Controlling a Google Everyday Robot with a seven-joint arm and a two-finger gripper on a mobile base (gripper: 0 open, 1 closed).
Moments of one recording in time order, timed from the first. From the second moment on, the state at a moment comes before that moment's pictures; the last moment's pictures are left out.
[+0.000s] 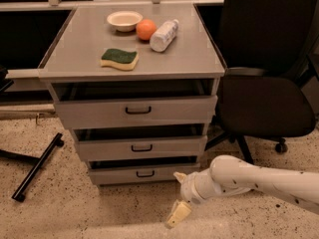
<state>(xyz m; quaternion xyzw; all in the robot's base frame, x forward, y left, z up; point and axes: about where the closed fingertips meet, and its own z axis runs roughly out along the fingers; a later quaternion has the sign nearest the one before) 0.446 -0.048 0.485 -0.57 0.75 0.24 0.24</state>
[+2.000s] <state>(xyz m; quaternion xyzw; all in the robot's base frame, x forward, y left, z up) 0.545 0.033 0.333 -0.60 0.73 0.20 0.26</state>
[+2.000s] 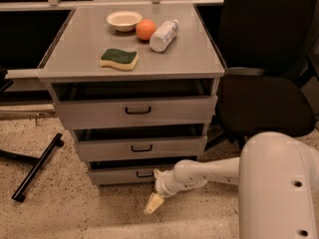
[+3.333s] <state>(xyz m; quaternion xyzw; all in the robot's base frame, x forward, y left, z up) 0.653 0.054 0.232 -0.55 0.70 0.24 0.38</state>
